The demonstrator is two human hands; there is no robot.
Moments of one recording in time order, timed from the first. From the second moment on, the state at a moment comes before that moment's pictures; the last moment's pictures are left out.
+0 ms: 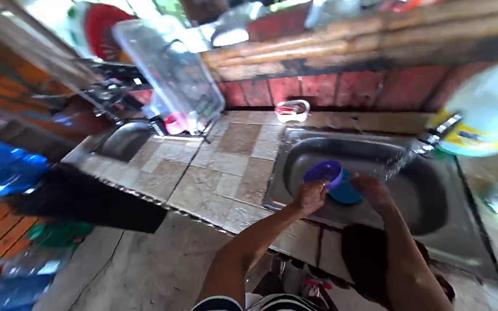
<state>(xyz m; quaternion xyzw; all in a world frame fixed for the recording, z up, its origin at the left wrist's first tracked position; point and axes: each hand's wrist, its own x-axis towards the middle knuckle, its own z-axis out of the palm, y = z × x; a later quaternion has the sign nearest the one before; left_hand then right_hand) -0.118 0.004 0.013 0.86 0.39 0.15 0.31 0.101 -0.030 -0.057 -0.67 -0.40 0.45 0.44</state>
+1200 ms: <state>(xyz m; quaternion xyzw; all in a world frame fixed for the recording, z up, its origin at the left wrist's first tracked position) -0.610 0.369 0.043 0.44 0.43 0.64 0.46 -0.089 -0.050 -0.033 -0.66 -0.06 0.16 0.73</state>
